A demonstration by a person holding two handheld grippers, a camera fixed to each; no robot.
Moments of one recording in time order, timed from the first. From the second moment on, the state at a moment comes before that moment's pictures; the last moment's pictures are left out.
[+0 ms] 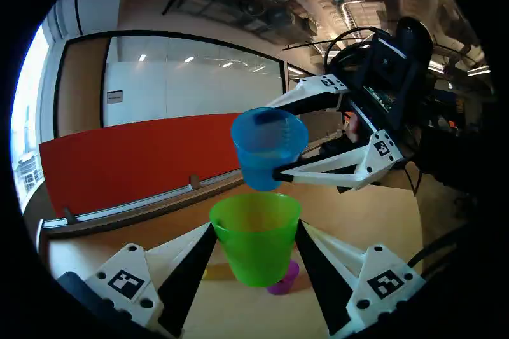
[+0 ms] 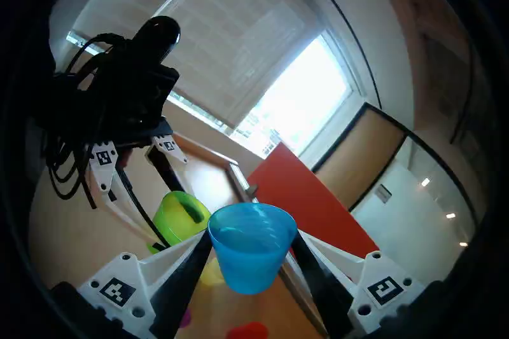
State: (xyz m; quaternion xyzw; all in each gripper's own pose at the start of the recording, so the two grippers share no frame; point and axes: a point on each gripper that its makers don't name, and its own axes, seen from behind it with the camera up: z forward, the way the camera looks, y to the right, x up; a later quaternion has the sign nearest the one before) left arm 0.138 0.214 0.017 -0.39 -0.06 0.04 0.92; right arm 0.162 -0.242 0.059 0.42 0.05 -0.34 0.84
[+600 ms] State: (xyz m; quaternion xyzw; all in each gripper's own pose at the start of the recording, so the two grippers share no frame) left arm 0.140 0.216 0.018 -0.39 -0.06 0.04 0.92; right arm 0.170 -0.247 0.066 0.41 0.07 -0.42 0.80
